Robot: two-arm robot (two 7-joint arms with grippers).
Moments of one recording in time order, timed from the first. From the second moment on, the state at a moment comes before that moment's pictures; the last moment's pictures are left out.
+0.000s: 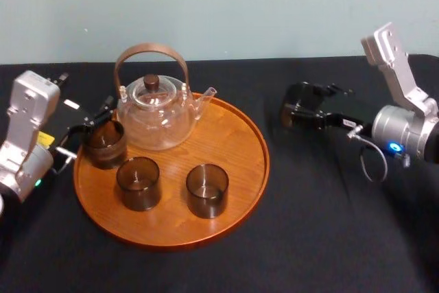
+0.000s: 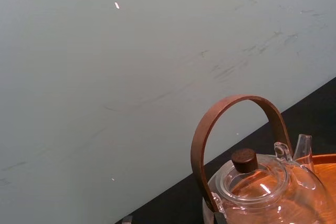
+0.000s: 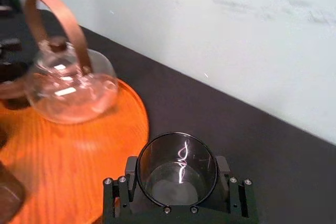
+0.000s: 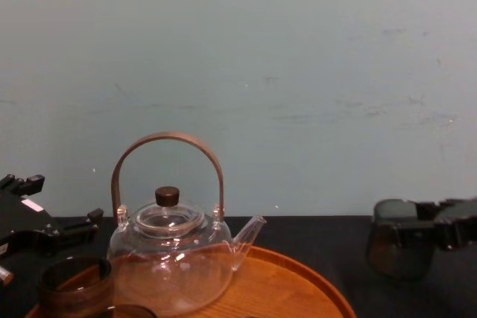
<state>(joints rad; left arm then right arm) -0.20 0.60 0.45 -1.41 -0.25 -0.12 0.03 0.35 0.50 -0.37 -1.38 0.38 0.28 0.48</state>
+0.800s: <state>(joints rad) -0.20 0.60 0.45 -1.41 -0.25 -0.12 0.03 0.45 0.43 -0.52 -1.33 0.37 0.23 0.56</state>
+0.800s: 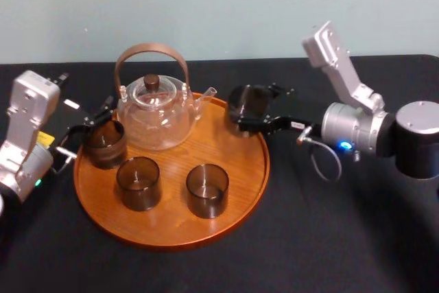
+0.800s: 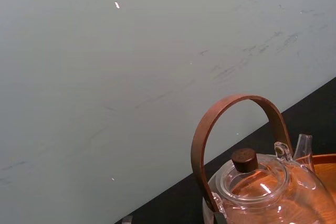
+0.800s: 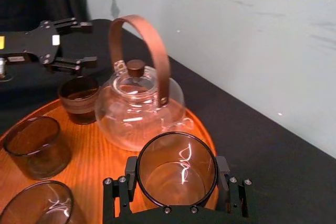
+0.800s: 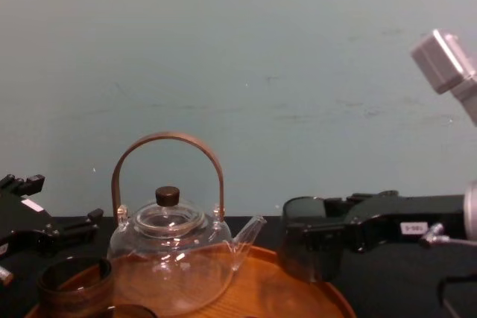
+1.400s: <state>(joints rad) -0.20 0.60 0.45 -1.41 -0.25 -0.12 0.03 0.47 0.39 -0.58 -1.25 0.35 0.17 0.57</state>
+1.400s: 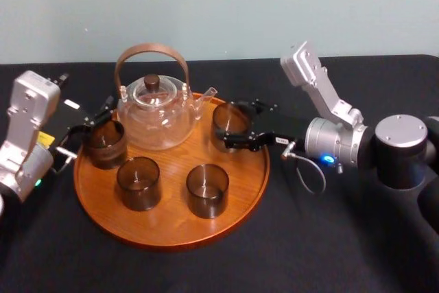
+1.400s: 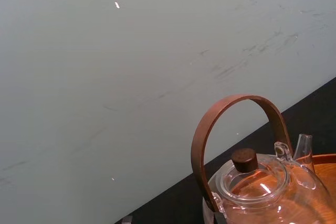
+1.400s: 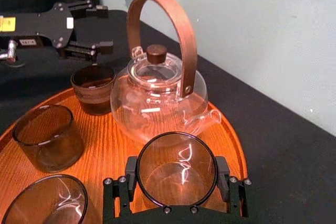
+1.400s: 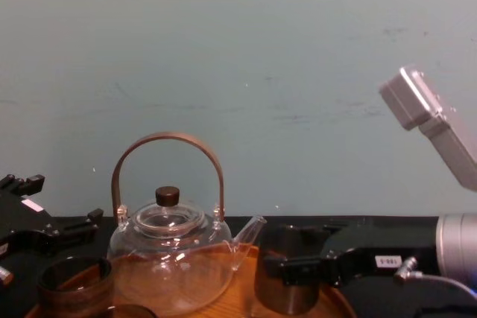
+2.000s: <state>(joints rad) -0.20 0.60 0.45 -1.41 -0.25 -0.12 0.03 0.47 0.36 -0.59 -1.18 0.32 0.14 0.58</state>
